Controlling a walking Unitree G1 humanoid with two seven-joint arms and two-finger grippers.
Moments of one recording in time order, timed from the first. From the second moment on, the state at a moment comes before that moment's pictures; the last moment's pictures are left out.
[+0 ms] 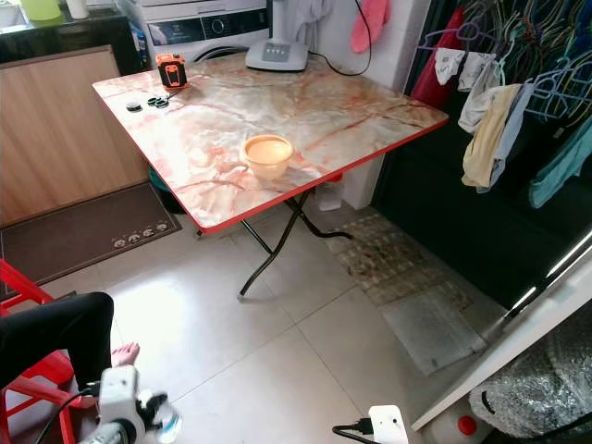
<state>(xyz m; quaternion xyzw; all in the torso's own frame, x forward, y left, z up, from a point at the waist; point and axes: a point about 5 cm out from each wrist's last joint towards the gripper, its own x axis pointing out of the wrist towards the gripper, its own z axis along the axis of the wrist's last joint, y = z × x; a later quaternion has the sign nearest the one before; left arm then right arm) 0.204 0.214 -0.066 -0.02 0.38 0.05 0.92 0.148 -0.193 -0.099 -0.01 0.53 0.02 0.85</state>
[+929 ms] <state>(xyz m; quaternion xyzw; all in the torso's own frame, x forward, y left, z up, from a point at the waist) 0.177 0.225 -0.079 0.13 0.45 0.07 0.88 0.149 -0.192 -0.099 -0.01 0.53 0.02 0.85</state>
